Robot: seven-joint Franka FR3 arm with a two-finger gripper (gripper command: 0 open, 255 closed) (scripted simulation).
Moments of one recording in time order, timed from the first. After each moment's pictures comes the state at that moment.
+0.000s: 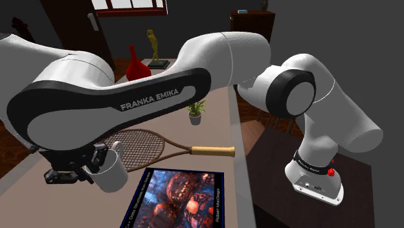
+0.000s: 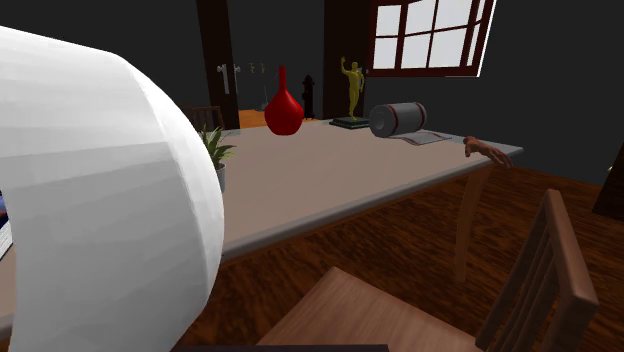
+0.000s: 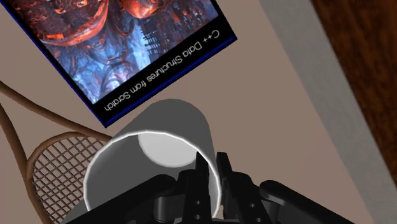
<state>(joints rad) 0.79 0.83 0.29 -0.77 -0.30 1.60 1.08</state>
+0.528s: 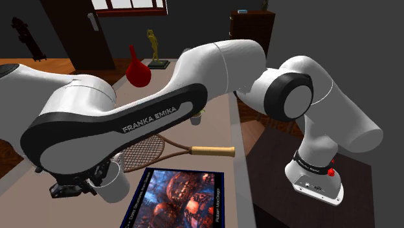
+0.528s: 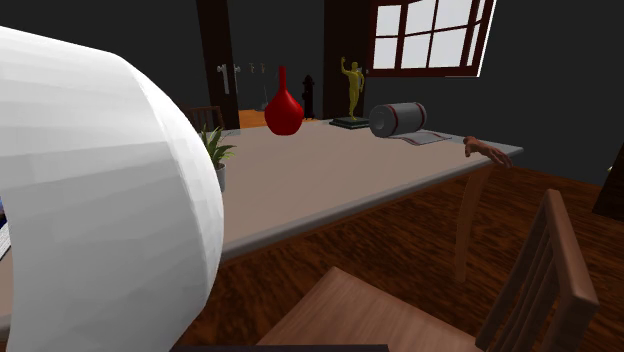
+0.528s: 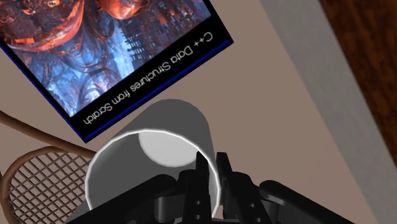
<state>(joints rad) 0.80 0.86 0.29 -0.83 -0.30 1.67 1.11</state>
